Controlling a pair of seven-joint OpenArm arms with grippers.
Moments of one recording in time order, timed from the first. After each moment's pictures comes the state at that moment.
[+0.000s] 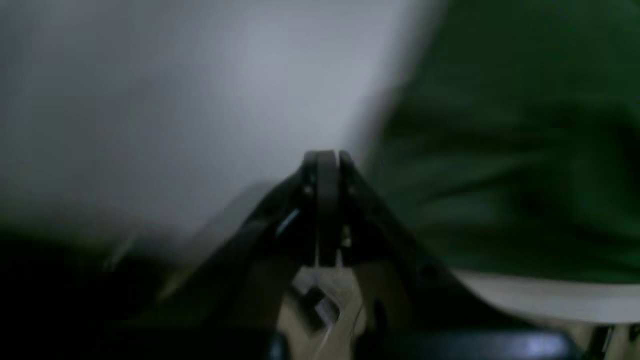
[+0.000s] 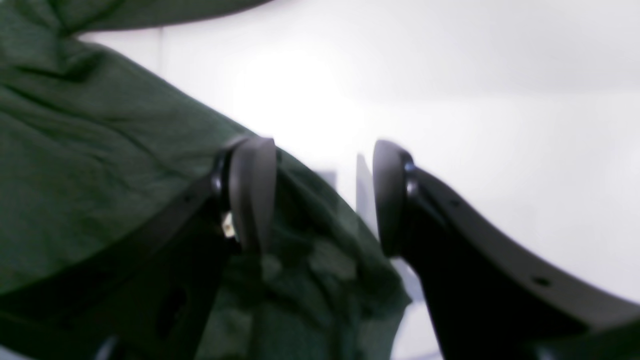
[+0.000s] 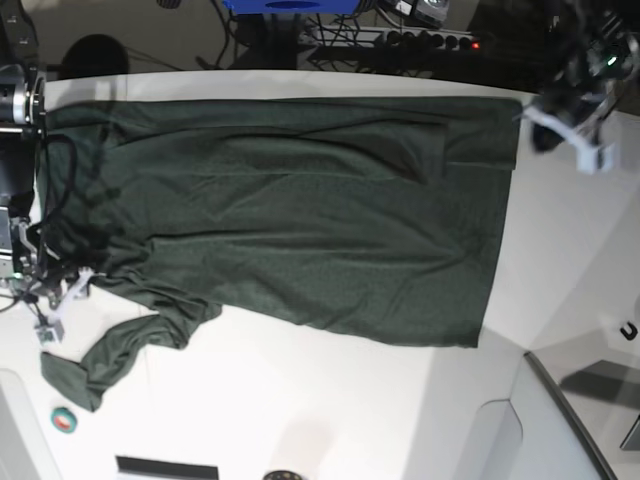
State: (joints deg) left arm 21.4 -8.0 -39.1 88.7 -19.6 -33.3 38.3; right arm 23.9 21.1 3.1 39.1 3.6 19.8 -27.0
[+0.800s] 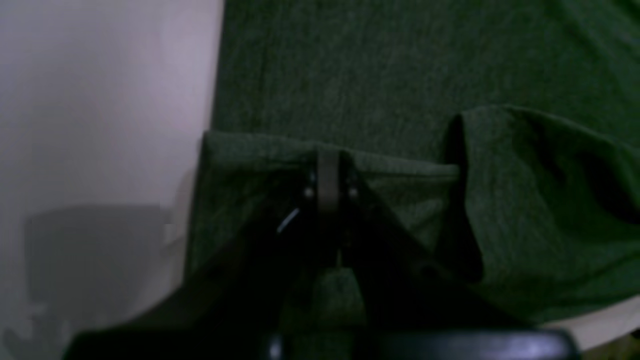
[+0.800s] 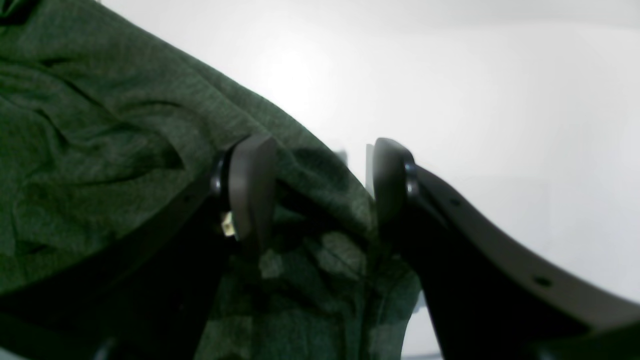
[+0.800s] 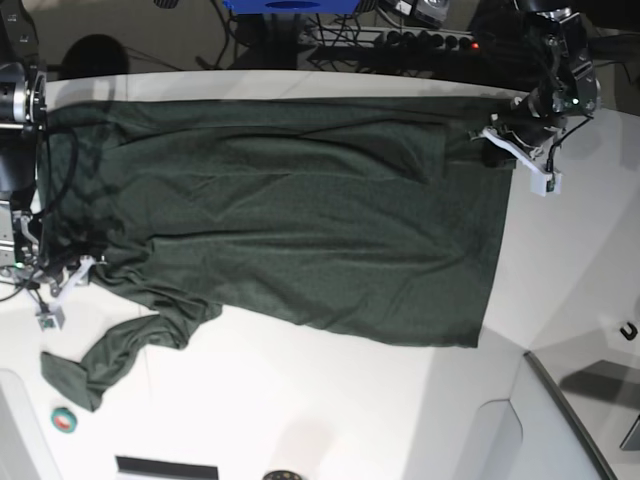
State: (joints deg) left arm 14.2 -12.8 -27.1 72.6 -21.2 -28.6 36.3; right arm 23.5 20.9 3.4 36.1 3.5 19.7 -25.8
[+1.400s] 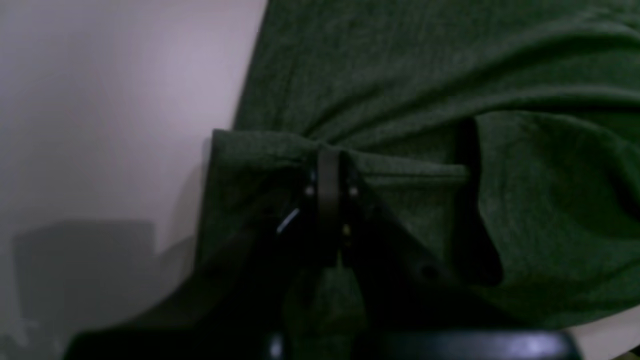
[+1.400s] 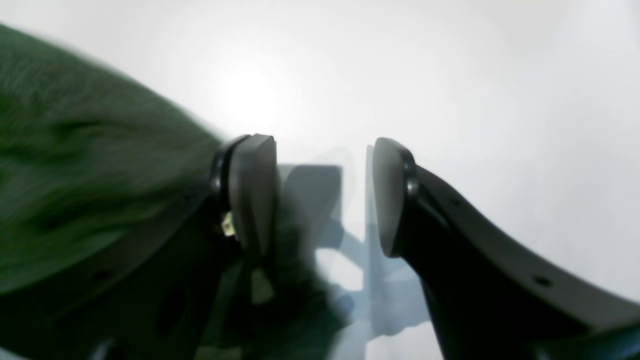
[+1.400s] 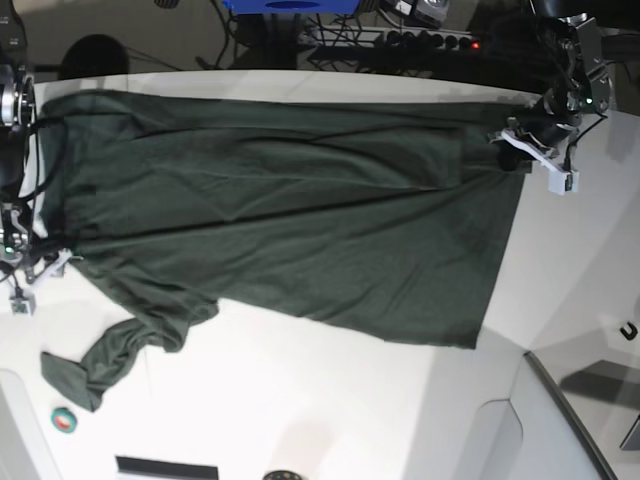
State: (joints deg) left arm 14.1 -16.3 -27.2 67.9 -22.2 -28.9 30.3; right arm 23.6 23.3 3.4 29.5 3.9 11.7 -17.5
